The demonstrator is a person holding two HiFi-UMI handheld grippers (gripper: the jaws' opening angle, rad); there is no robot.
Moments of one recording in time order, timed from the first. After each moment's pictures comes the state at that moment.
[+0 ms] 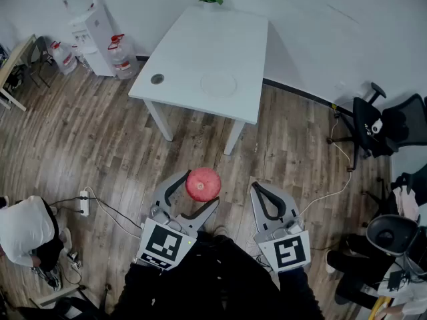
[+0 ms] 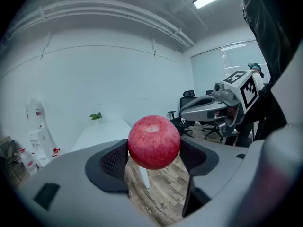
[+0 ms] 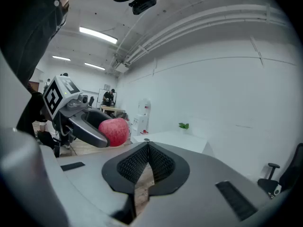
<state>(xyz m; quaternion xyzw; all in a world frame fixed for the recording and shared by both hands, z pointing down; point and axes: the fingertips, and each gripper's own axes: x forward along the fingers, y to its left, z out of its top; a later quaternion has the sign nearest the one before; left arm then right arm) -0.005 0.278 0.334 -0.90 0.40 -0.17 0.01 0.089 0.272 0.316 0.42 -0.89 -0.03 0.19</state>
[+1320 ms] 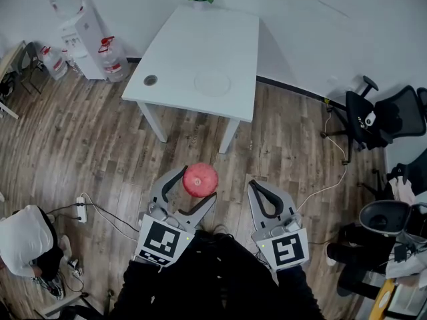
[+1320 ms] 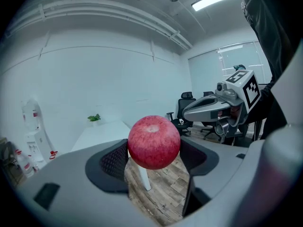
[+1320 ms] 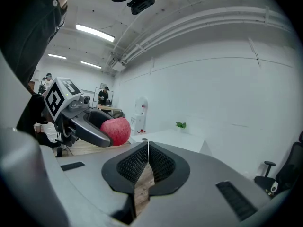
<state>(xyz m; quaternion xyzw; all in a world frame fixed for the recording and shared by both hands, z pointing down) -0.017 0.268 0.335 -0.91 0.39 -0.17 0.01 0.077 0.271 0.317 0.44 -0.88 -0.02 0.18</state>
